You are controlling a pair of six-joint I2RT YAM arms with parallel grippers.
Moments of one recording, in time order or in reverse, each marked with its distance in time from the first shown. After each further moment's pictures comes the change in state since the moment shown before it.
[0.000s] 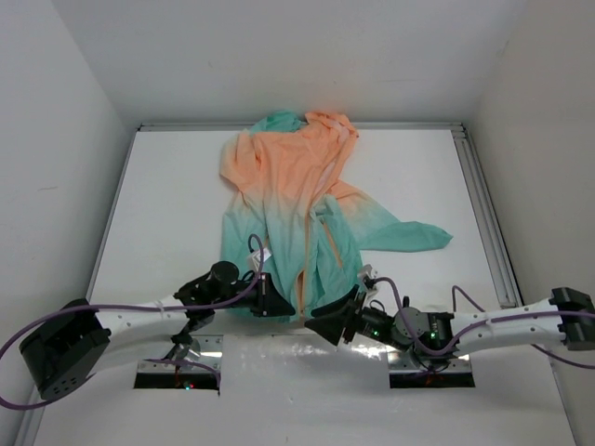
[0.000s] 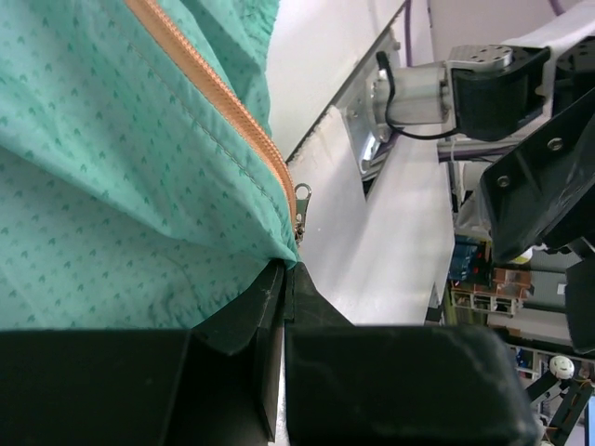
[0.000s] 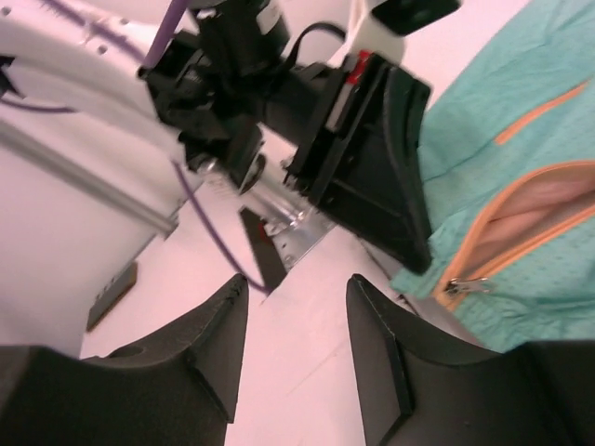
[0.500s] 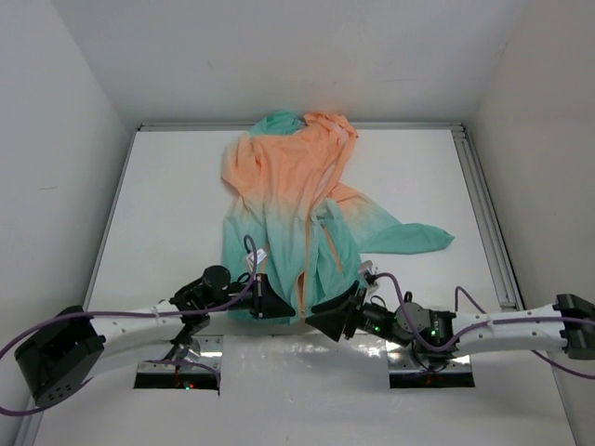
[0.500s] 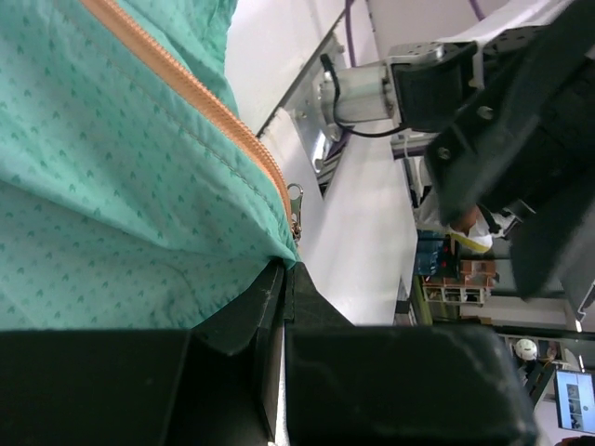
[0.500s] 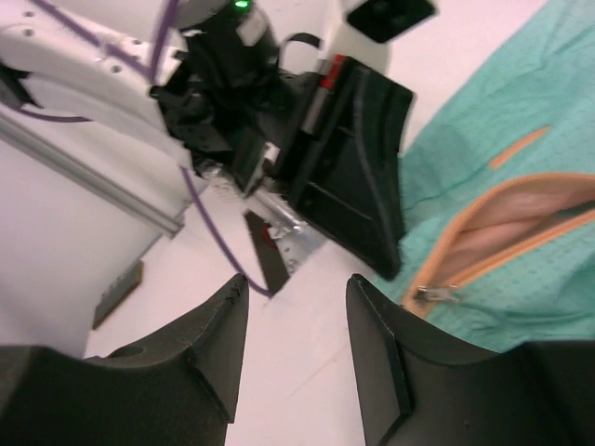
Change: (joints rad) left arm 0.000 -0.052 -0.052 0.129 0.046 -0.068; right arm -0.061 -0.034 -0.002 -0.007 -0.113 -0.008
